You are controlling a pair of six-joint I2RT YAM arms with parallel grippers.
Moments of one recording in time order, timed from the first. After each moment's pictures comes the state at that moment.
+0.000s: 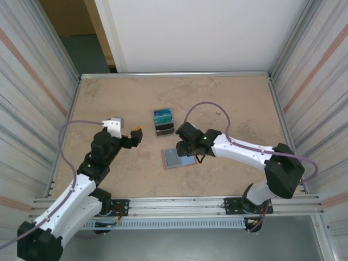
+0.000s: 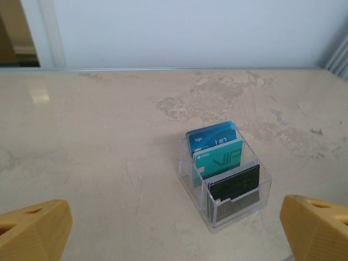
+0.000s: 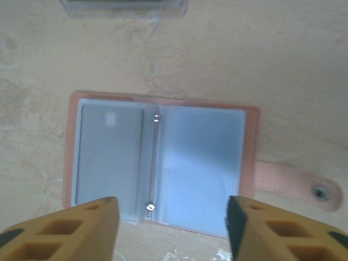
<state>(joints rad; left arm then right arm) -0.40 0.69 0.41 0.02 -0.08 -0.21 0.93 1.51 1.03 -0.63 0.15 0.65</state>
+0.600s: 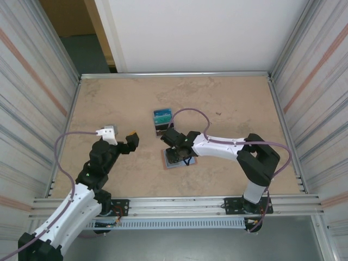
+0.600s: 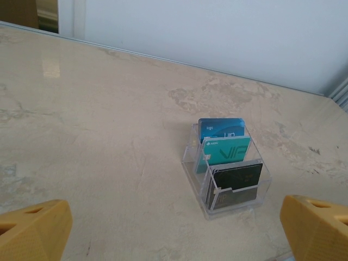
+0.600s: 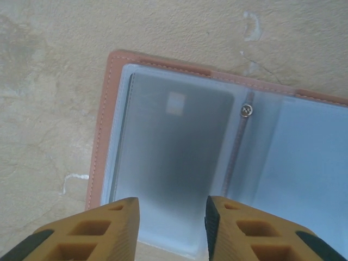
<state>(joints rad) -0.40 0.56 0.30 -0.01 -0.13 -0.36 1.00 1.75 1.13 -0.59 0.06 0.62</state>
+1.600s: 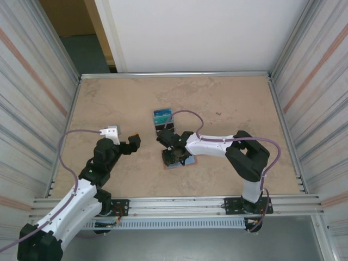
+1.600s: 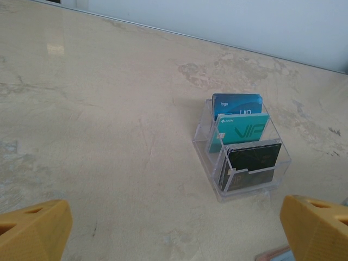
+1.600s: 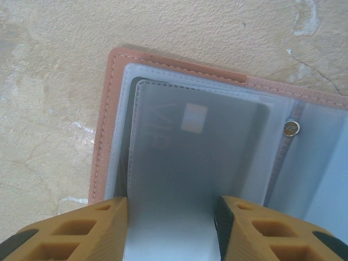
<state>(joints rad) -0.40 0.66 0.30 -0.01 -0.13 -0.37 1.01 1.85 1.18 -0.59 0.04 0.62</state>
